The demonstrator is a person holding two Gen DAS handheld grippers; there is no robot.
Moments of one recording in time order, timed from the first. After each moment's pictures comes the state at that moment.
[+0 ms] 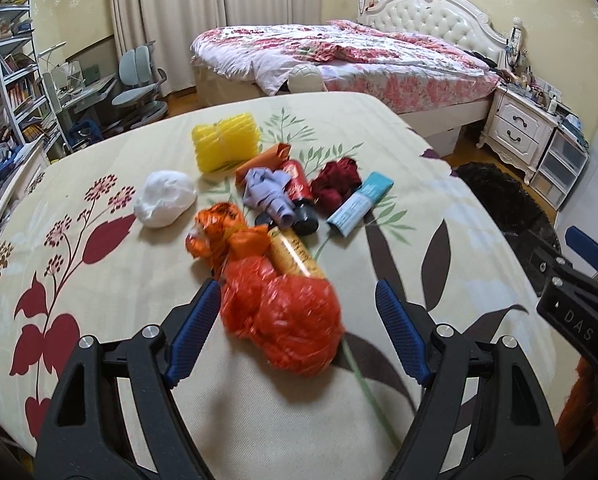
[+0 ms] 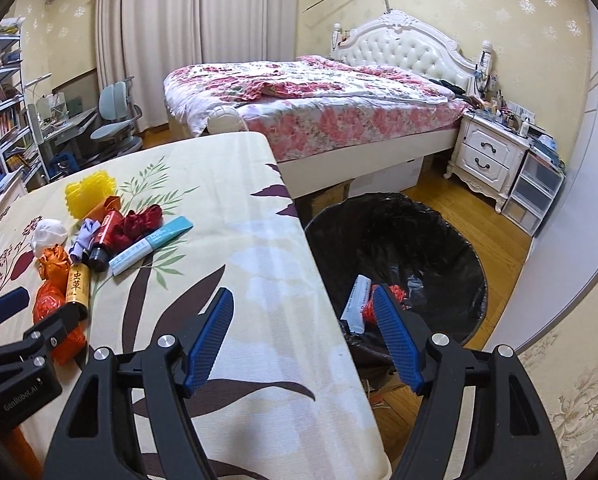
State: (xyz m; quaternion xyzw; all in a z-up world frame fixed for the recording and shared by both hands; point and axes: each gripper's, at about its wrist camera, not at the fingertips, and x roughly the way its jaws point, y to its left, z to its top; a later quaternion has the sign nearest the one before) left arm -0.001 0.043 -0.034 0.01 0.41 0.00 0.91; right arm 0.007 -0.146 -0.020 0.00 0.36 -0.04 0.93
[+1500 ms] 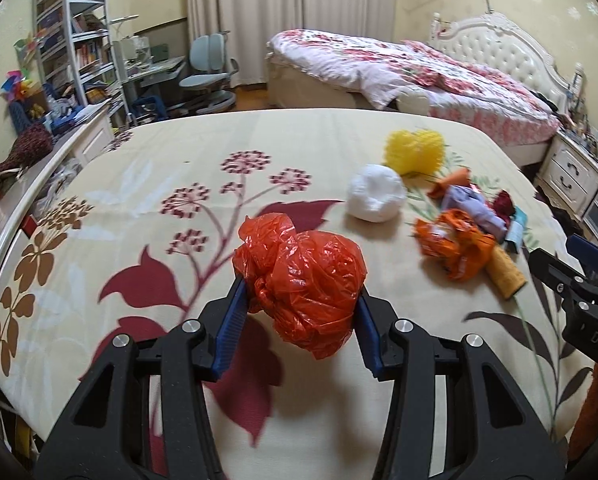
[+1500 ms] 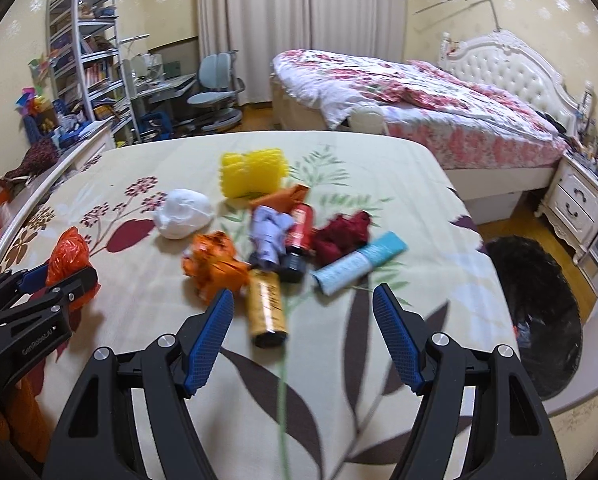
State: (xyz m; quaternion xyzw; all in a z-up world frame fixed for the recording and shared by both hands) left arm -0.026 0.197 -0.028 -0.04 0.38 0.11 0.92; right arm 0.024 0.004 -0.012 -0.06 0.37 0.15 0.92
